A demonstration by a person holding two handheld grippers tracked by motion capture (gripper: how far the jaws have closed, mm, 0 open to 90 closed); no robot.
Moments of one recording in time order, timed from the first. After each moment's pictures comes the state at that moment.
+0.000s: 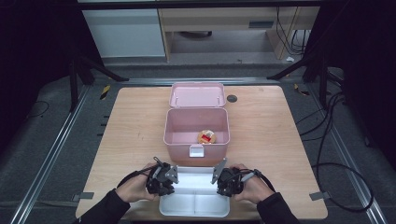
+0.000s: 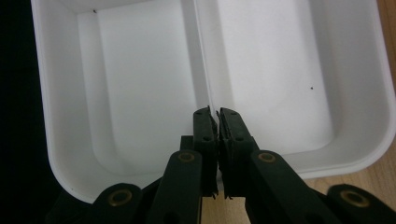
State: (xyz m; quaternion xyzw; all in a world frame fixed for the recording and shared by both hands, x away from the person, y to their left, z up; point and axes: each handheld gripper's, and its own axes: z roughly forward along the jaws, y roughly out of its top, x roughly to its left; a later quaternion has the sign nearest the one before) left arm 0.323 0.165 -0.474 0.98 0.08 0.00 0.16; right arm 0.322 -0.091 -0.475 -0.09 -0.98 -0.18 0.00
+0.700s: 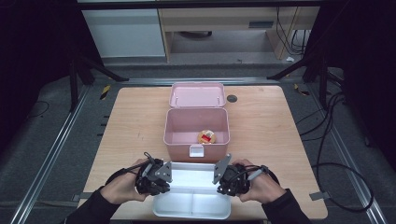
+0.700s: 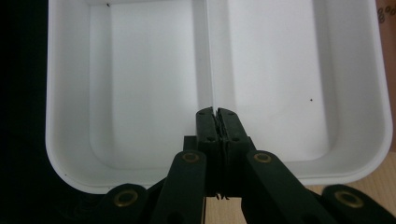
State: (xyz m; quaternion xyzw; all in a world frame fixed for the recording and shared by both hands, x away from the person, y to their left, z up) left arm 0.302 0.175 -0.404 0.98 0.07 0.02 0.18; right arm 0.302 -0.092 -0.406 -0.05 -0.98 -0.20 0.00
